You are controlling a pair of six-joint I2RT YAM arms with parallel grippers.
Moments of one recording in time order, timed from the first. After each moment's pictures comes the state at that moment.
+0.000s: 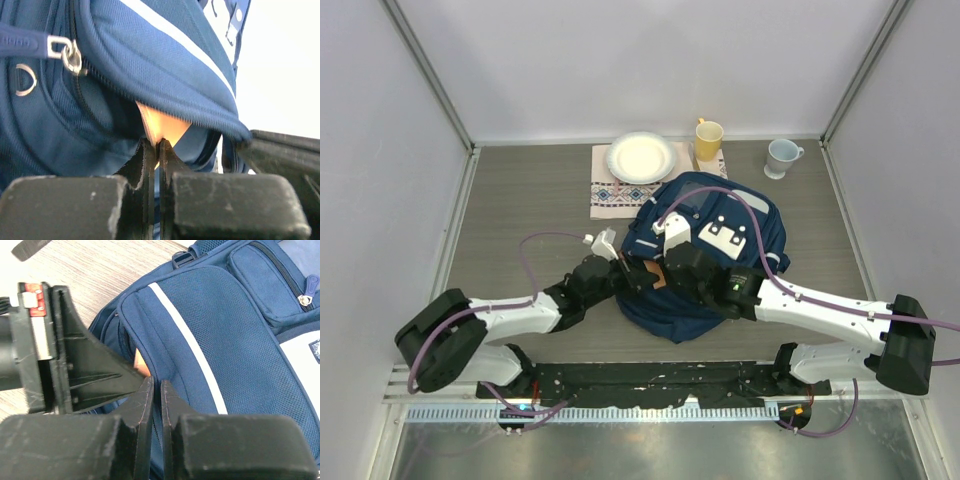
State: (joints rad) left arm -0.87 1.30 0.44 0.50 0.00 -1.10; right arm 1.08 1.20 0.89 -0.29 0.48 0.31
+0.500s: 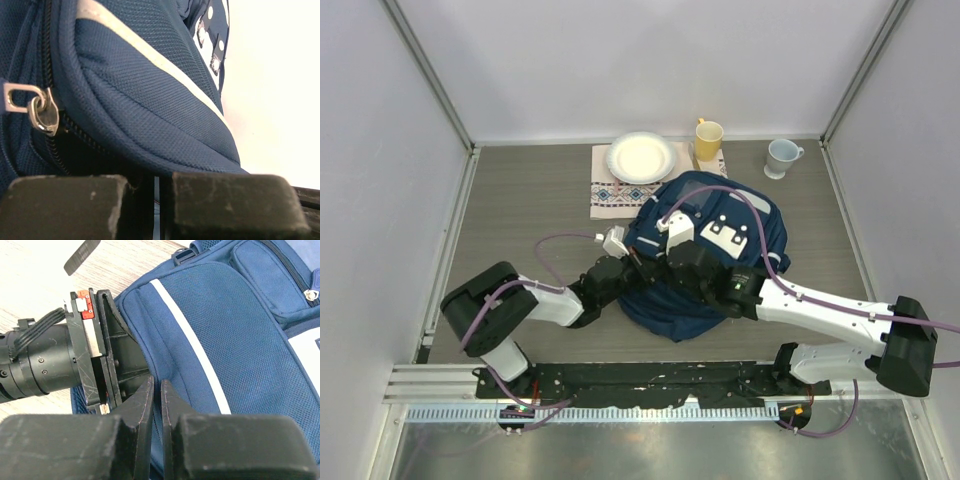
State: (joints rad) left arm -0.88 1.60 0.49 0.88 -0.08 -1.16; right arm 1.07 1.19 0.88 -0.28 0.46 0.34
